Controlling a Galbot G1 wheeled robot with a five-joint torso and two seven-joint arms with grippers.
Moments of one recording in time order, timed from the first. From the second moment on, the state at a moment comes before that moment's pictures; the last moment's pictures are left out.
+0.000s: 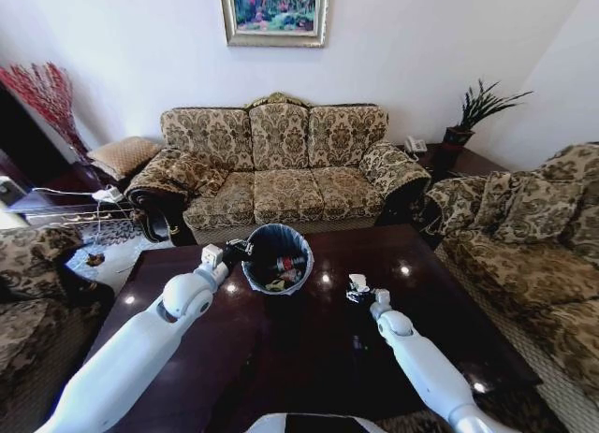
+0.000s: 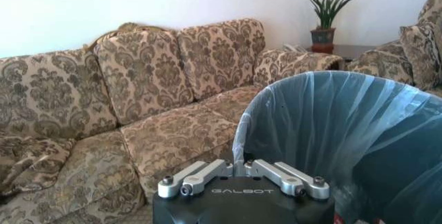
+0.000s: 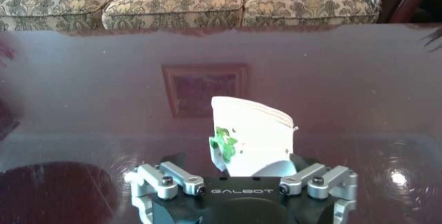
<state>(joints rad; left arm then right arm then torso) 1.05 -0.84 -0.26 -2.02 -0.56 0.42 -0.08 -0.86 1.17 0.12 1.02 0.48 -0.11 -0.05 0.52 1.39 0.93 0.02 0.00</state>
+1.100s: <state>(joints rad) 1.05 -0.83 -0.27 -2.02 -0.56 0.40 -0.08 -0.98 1.07 0.16 1.55 0.46 -0.09 0.05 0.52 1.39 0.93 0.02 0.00</state>
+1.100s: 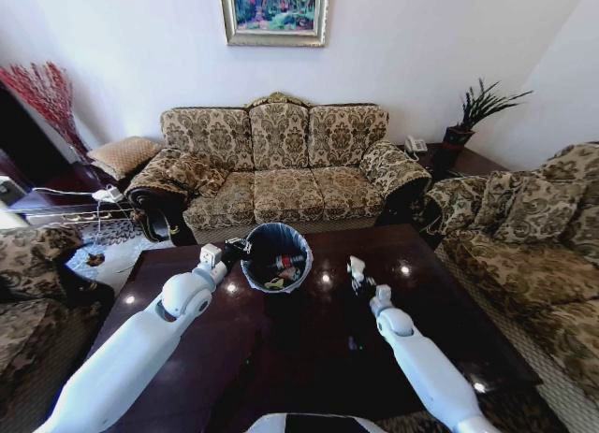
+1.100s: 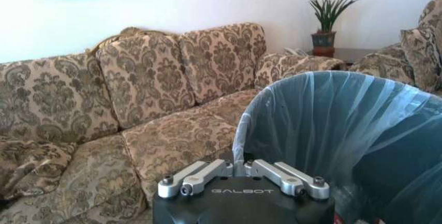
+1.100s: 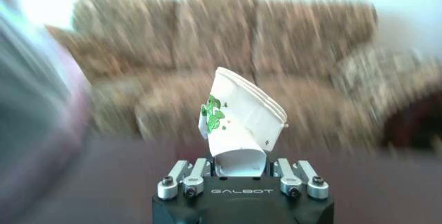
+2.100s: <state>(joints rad) 1.03 -0.87 -0.22 -2.01 -0.53 0.42 -0.08 -0.75 0.70 -0.19 2.22 0.83 -0.36 0.01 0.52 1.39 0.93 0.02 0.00</state>
